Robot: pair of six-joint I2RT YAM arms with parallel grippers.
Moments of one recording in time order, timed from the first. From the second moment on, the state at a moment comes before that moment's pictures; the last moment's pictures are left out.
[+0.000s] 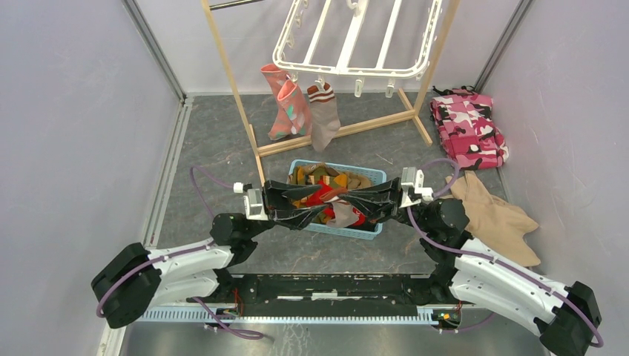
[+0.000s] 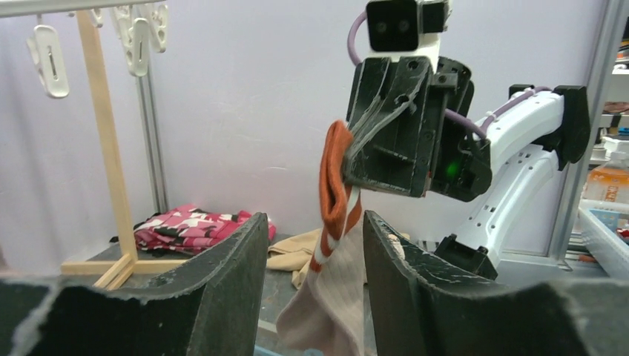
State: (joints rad) left arm -0.87 1.03 0.25 1.42 0.36 -0.25; right arm 0.83 0.75 0.45 0.75 -0.44 0.18
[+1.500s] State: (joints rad) left arm -0.87 0.76 0.52 0.54 0.29 0.00; right arm 0.60 0.76 0.48 0.73 -0.39 0.04
